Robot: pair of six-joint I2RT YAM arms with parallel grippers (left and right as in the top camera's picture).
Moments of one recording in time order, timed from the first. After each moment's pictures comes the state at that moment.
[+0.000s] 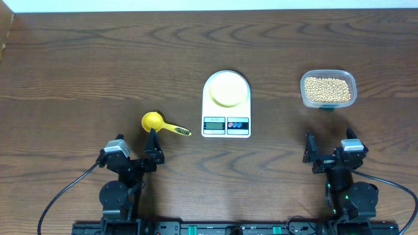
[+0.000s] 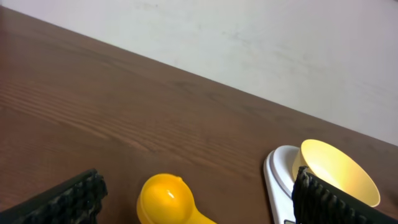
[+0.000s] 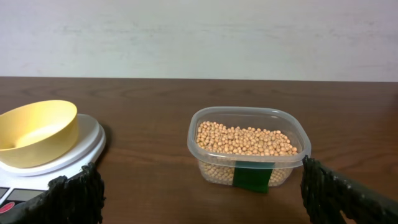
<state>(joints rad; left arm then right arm) 0.00 0.01 0.04 -0.15 0.03 -0.34 0.05 0.01 0.01 -0.08 -0.02 0.01</state>
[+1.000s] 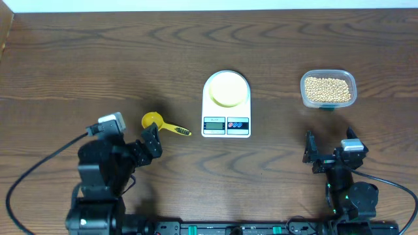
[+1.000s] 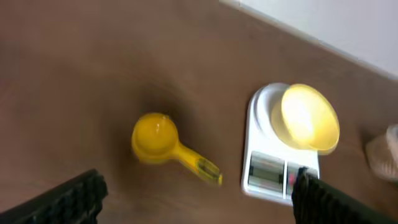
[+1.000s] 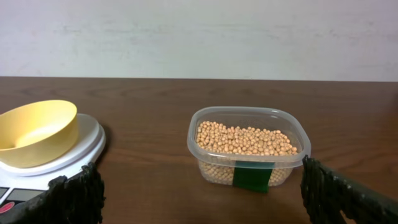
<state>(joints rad) 0.00 0.59 0.71 -0.74 0.12 -0.36 0.05 0.01 0.01 -0.08 -0.02 0.01</state>
